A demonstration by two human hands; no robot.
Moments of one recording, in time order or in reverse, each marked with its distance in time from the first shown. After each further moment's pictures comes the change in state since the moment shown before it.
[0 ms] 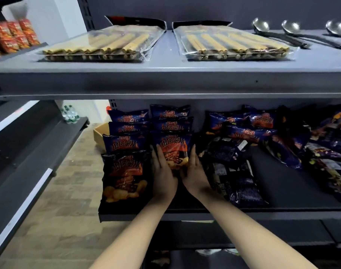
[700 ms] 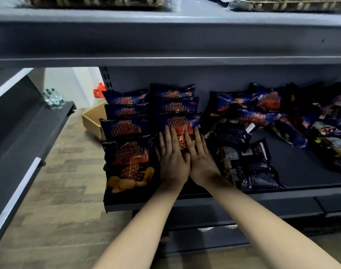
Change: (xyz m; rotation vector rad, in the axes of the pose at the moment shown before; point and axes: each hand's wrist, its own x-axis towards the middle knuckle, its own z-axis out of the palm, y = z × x) left_hand 0.004 -0.005 0.007 0.185 -0.069 0.097; right_hand -0.007 0.005 0.011 -0.433 -0.039 -0.130
